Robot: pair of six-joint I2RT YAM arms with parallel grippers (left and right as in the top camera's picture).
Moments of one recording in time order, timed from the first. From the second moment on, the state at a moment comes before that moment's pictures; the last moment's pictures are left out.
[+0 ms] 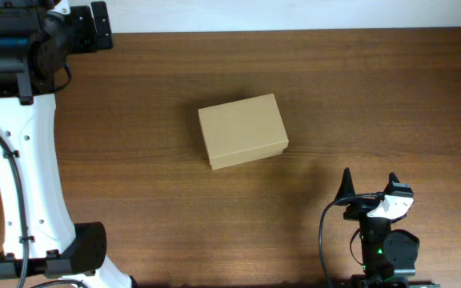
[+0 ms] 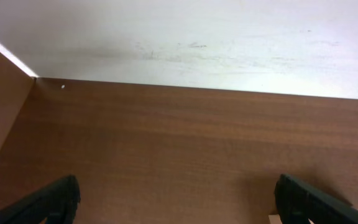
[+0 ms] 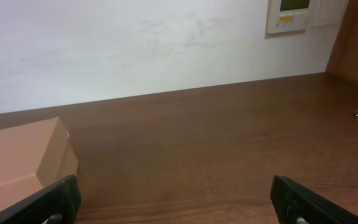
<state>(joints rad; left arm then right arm) 0.02 1.82 2.44 -1.28 -0.11 -0.03 -0.03 0.01 0.03 -0.08 0.08 0.11</state>
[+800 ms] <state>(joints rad) -0.02 1.58 2.16 -1.27 -0.11 -0.03 -0.03 0.01 0.02 -0.07 0.08 0.11</state>
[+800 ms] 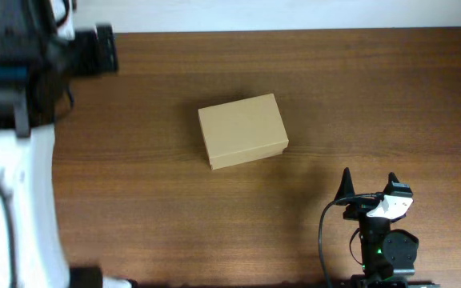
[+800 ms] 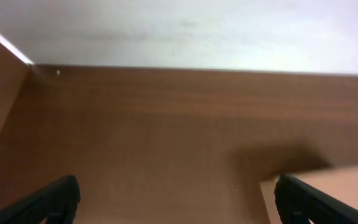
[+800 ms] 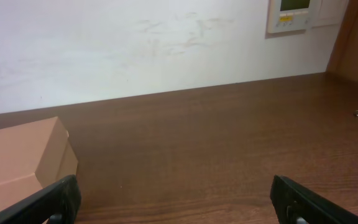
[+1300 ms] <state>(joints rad) -0.04 0.54 1.04 -0.87 -0.15 -0.02 -0.03 0.01 0.01 -0.07 0.08 0.11</state>
